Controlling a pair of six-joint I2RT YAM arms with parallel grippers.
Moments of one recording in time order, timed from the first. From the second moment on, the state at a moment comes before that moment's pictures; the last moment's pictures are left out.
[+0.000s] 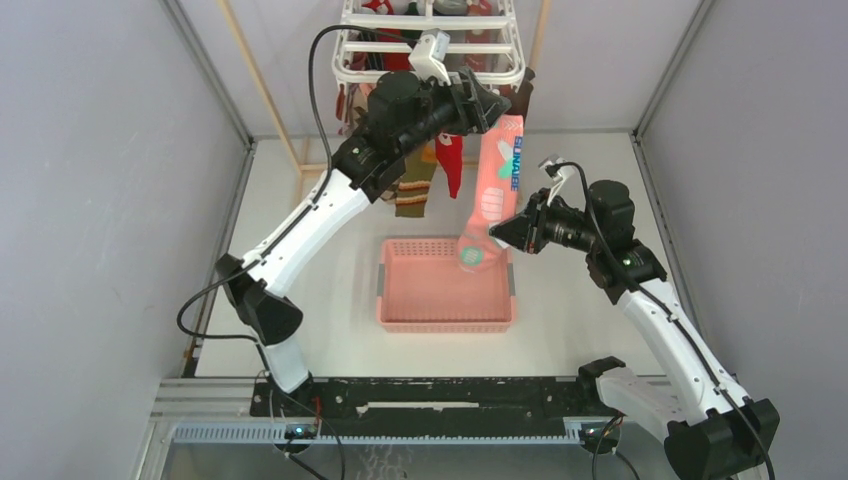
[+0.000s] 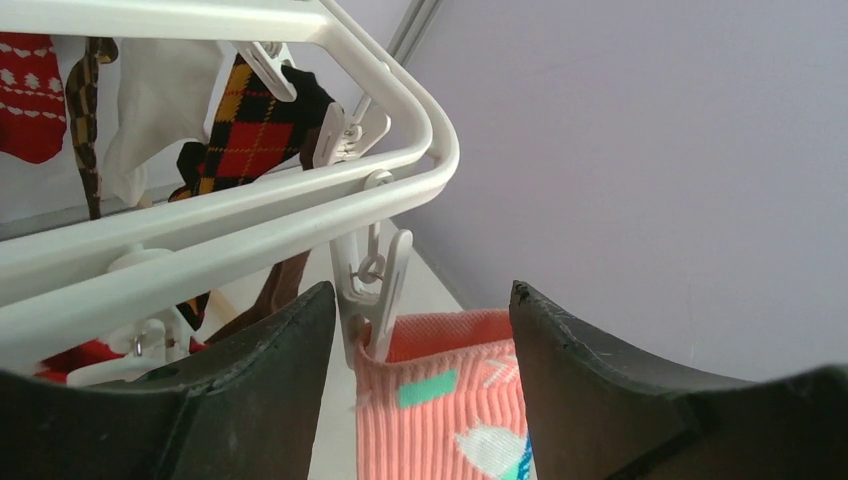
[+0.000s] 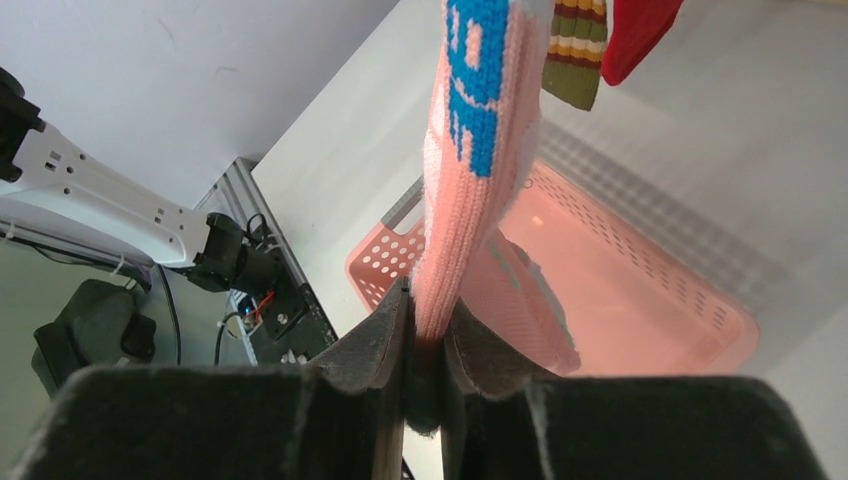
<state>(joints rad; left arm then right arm) -0.74 1.78 2.02 -0.22 0.08 -0.53 0.29 0.96 0.91 -0.26 -0.74 0.35</state>
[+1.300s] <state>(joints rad) -0.74 1.83 2.02 -0.14 0.00 -0.54 0.28 0.95 0.93 -0.29 -0.75 0.34</state>
